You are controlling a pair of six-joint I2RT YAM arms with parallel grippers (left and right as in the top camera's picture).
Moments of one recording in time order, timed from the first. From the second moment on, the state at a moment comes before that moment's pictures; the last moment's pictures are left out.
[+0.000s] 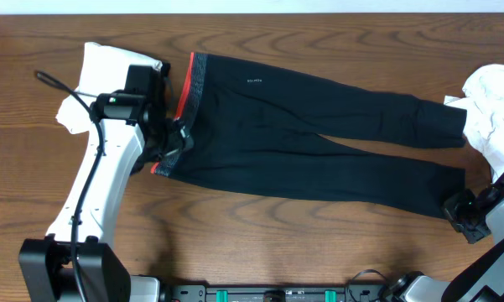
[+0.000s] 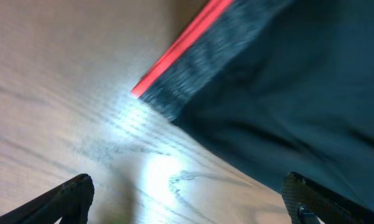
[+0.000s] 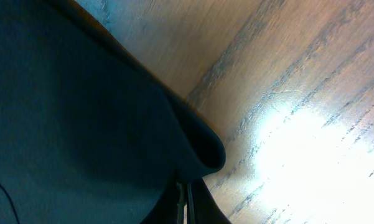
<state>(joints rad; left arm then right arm) -0.07 1.56 1.25 -1.14 -0.03 -0.54 -0.75 1.48 0.64 -0.54 -0.04 0.34</state>
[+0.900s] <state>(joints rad) -0.01 1.56 0.79 -0.63 0.08 -0.79 -0.75 1.48 0.64 -0.51 -0.05 0.34</state>
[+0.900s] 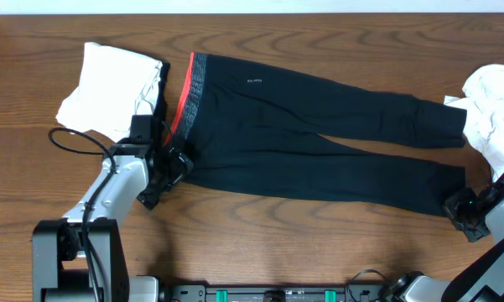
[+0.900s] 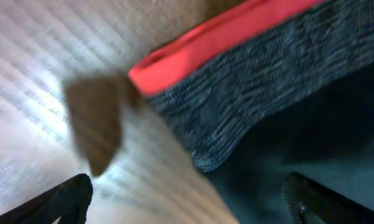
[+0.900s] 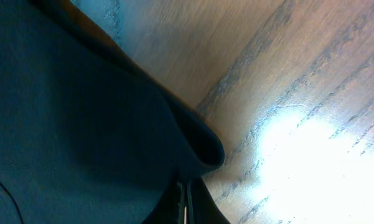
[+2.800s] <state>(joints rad) -0.01 1.56 0.94 -0.73 0.10 -0.68 -0.70 1.47 0.82 -0.71 -0.04 0.39</state>
